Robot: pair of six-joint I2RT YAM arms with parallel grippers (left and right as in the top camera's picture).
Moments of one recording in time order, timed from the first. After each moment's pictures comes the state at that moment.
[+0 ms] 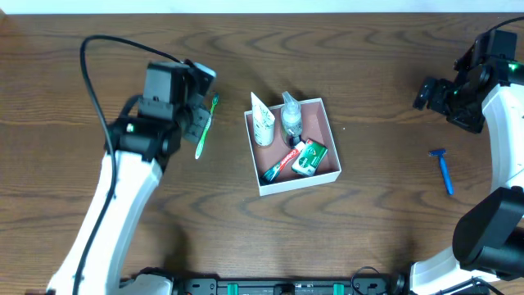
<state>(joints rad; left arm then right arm) -0.22 1.37 1.25 -0.81 -0.11 0.26 -0.24 1.76 1.55 -1.08 -0.08 0.22</state>
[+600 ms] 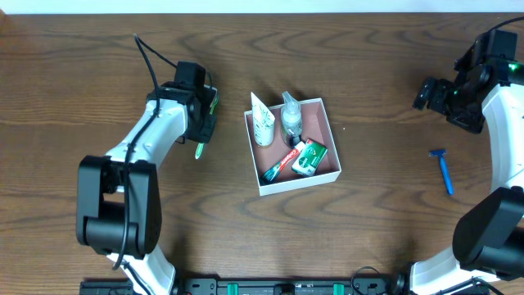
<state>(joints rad) -0.16 1.87 1.25 -0.72 -0.08 0.16 -0.24 1.76 1.55 -1.08 -0.08 0.22</state>
